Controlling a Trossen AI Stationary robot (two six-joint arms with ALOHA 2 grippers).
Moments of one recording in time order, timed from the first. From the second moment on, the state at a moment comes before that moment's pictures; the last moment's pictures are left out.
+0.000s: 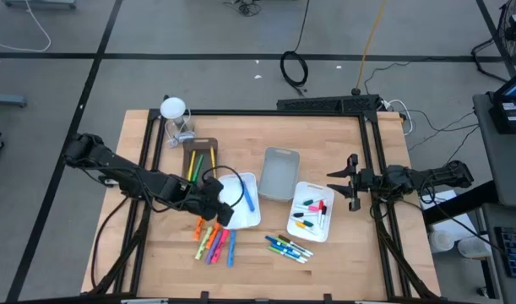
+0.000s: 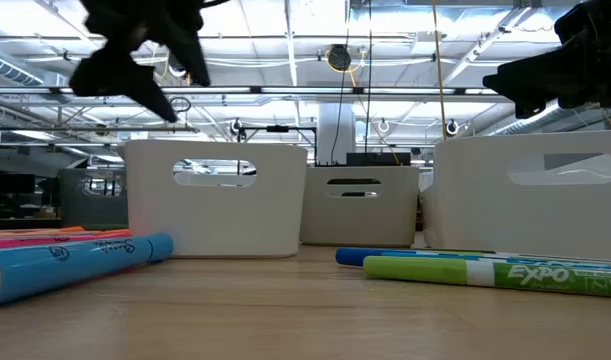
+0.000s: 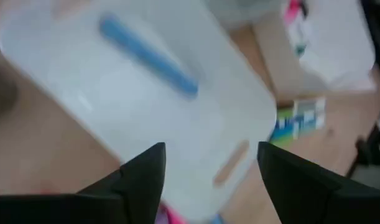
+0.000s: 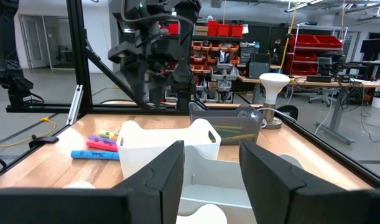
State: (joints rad) left arm -0.37 1.39 0.98 -0.55 -0.27 -1.30; right arm 0.19 0.02 0.02 0.07 0.23 -0.04
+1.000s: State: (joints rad) left arm -0.62 1.63 0.96 -0.84 -0.18 -1.87; right arm 0.19 0.02 0.02 0.07 0.23 -0.04
